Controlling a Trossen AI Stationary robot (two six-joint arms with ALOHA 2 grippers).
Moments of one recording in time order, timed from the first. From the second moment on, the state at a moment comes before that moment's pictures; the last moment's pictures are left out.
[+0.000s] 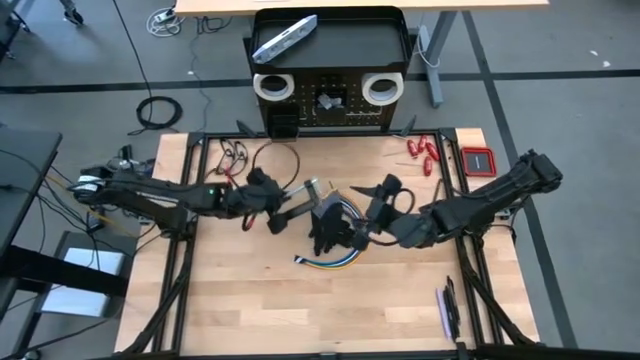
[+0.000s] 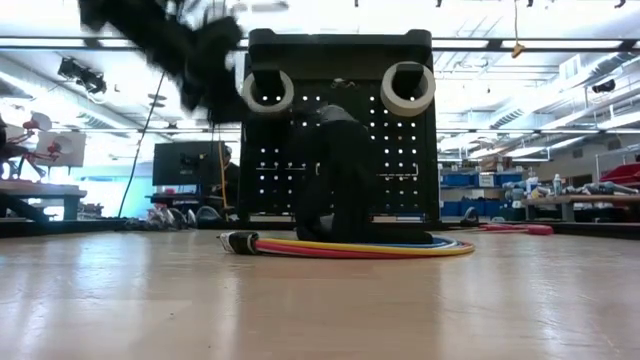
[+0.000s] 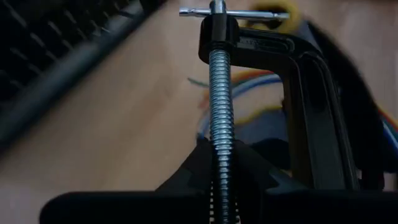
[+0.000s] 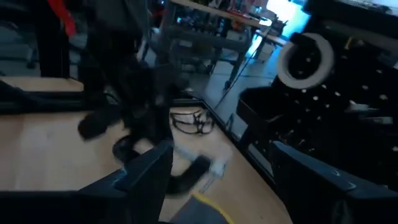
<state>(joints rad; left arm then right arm) -0.04 1.19 0.74 -0.16 -0.47 -0.22 0.40 1.38 1.11 -0.11 0.97 0.04</state>
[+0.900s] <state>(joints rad) -0.05 1.25 1.18 0.08 -0.58 0.26 0.23 1.44 1.11 0.53 0.74 0.09</state>
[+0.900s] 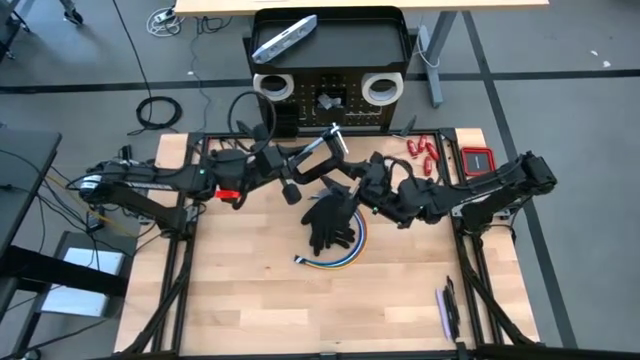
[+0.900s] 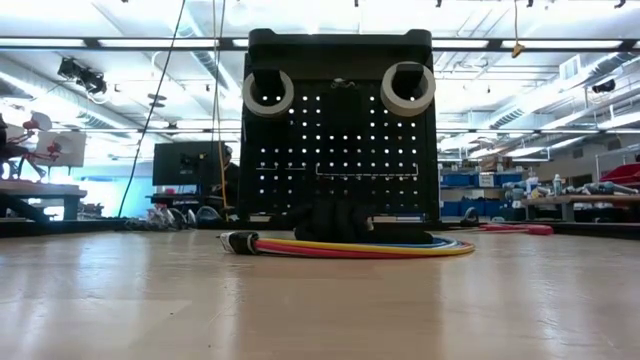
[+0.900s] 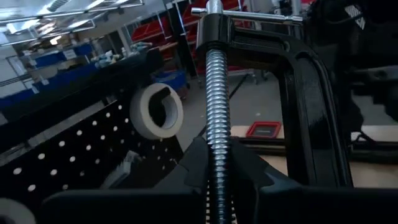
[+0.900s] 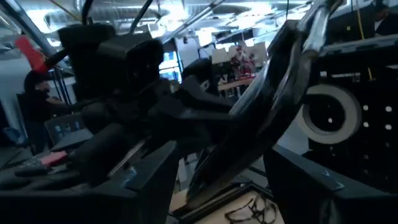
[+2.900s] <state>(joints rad) -0.22 0.85 1.21 -0.33 -0.74 0.25 -0.62 1.61 1.70 -0.04 0.61 -0.69</state>
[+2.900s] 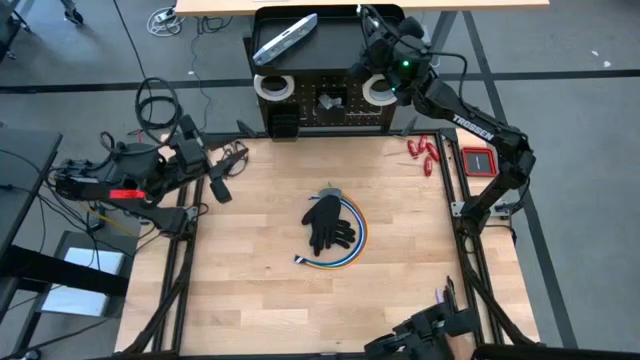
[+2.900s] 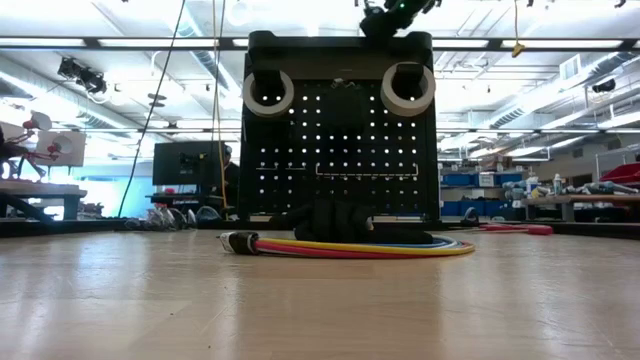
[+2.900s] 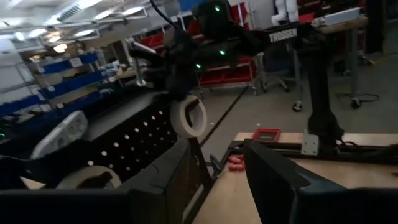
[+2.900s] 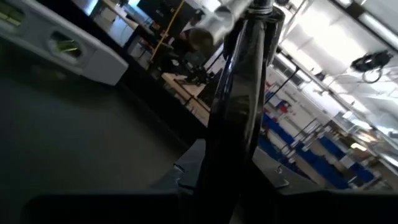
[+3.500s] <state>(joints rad) -0.22 0.86 1.21 -0.25 -0.75 0.31 -0.67 1.61 1.70 -0.06 0.60 -0.20</state>
